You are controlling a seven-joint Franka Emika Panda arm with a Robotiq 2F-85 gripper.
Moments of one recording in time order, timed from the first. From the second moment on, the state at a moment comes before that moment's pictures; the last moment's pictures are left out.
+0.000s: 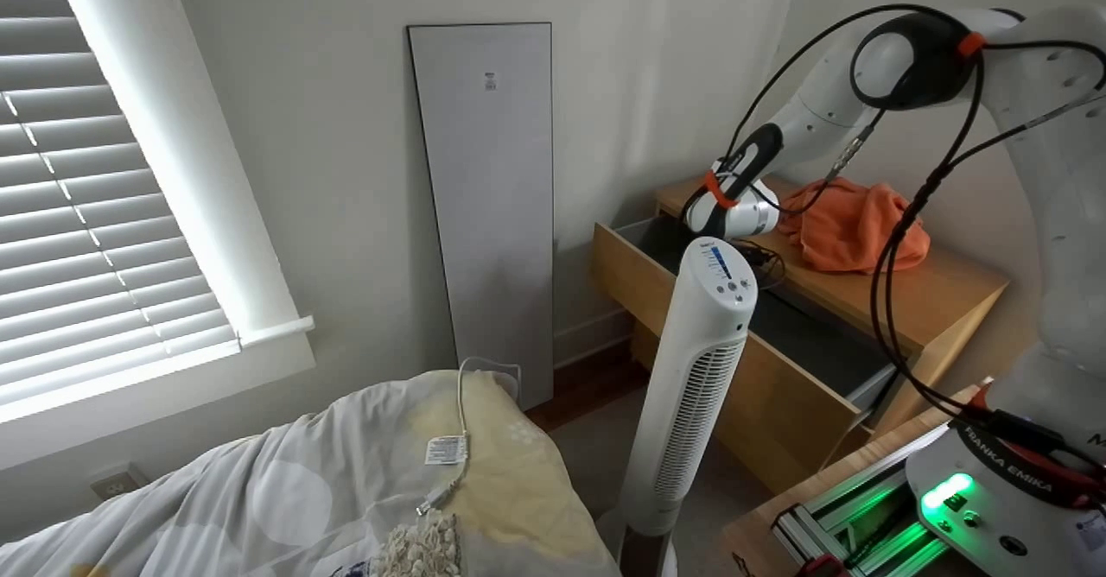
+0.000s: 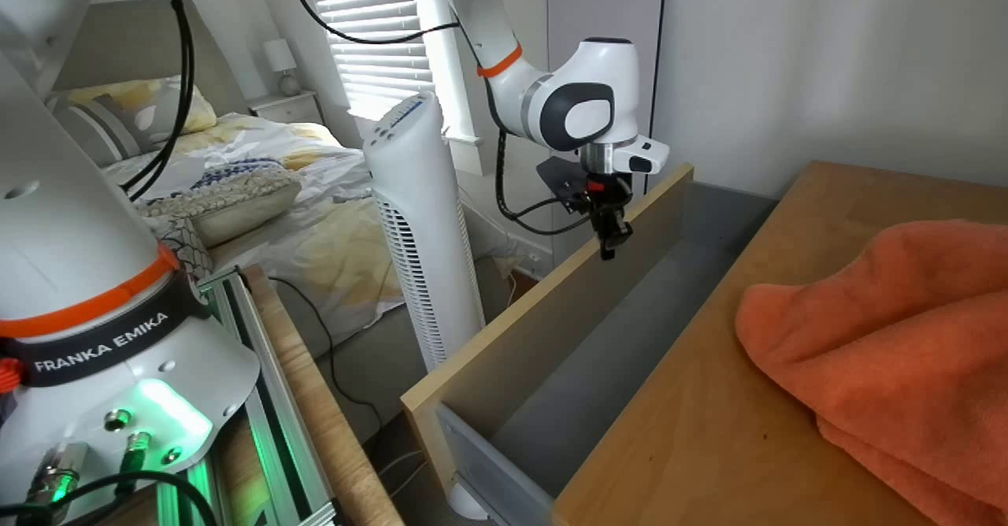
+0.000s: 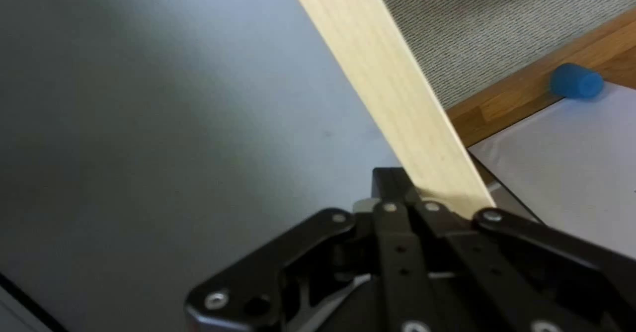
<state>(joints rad) -0.04 0.80 -0.06 -1.93 0.08 2.75 0.26</state>
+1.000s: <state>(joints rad) -0.06 0.72 0.01 -2.05 0.07 2.78 0.00</state>
